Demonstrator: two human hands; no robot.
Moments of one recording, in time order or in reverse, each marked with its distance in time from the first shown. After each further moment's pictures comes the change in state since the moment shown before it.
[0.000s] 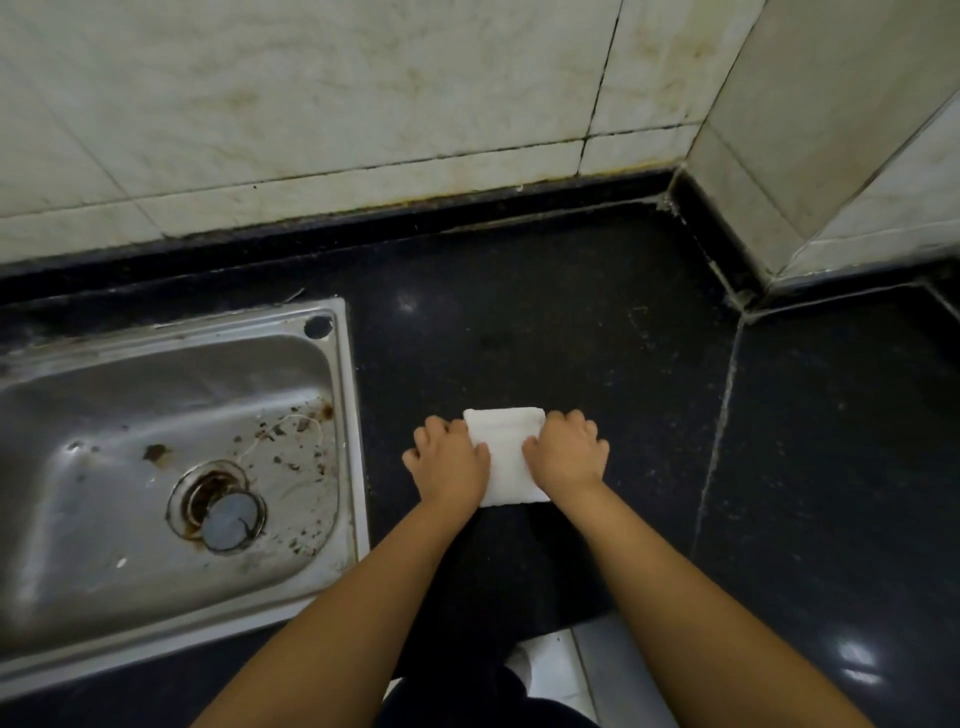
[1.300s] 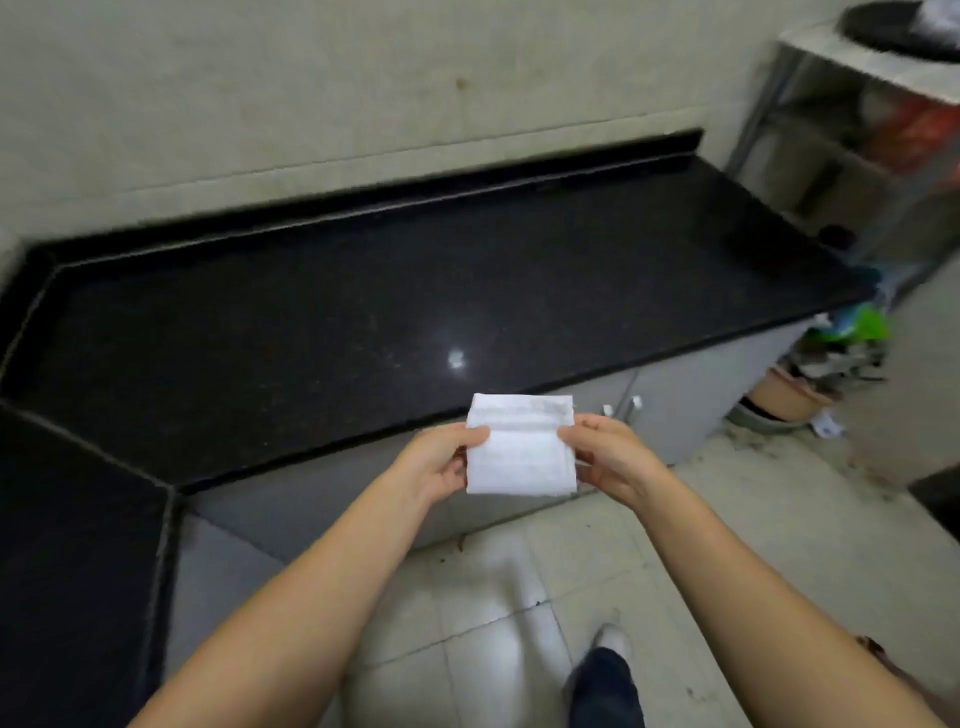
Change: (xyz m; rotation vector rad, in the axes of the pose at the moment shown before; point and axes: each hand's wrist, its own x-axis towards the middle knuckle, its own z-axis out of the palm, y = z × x) left_hand -0.443 0.043 0.070 -0.150 -1.611 0.407; right_hand -0.568 0.228 0.114 1.893 0.989 0.923
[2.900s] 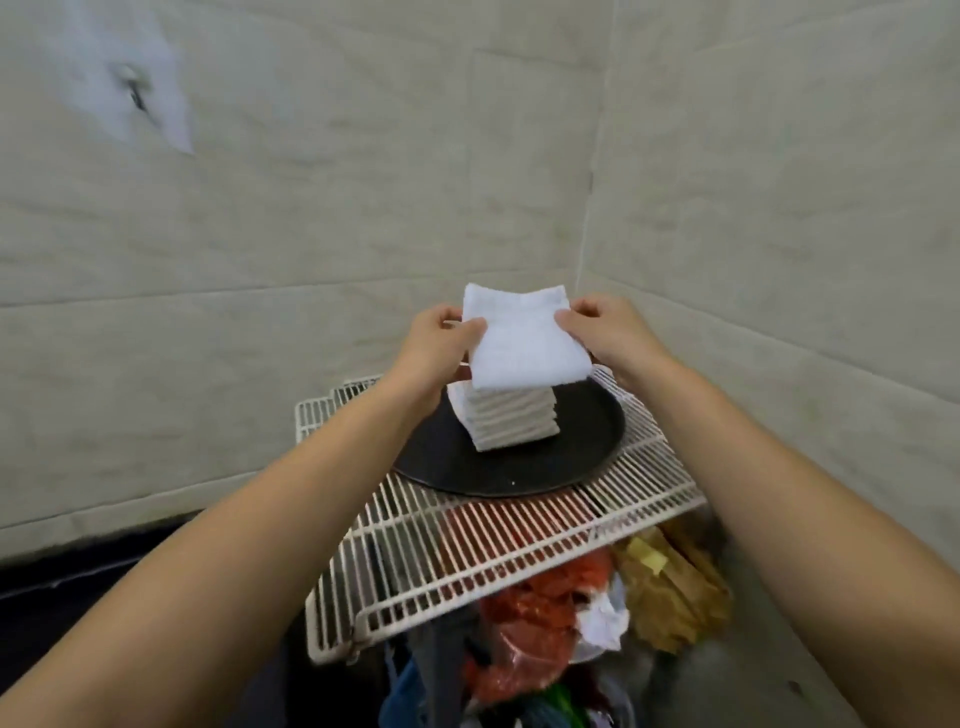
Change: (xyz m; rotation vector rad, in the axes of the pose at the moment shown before) left_hand 0.366 0.402 0.958 0.338 -0.081 0.960; right_hand 0.317 -0.690 -0.789 -0.445 0.371 -0.844
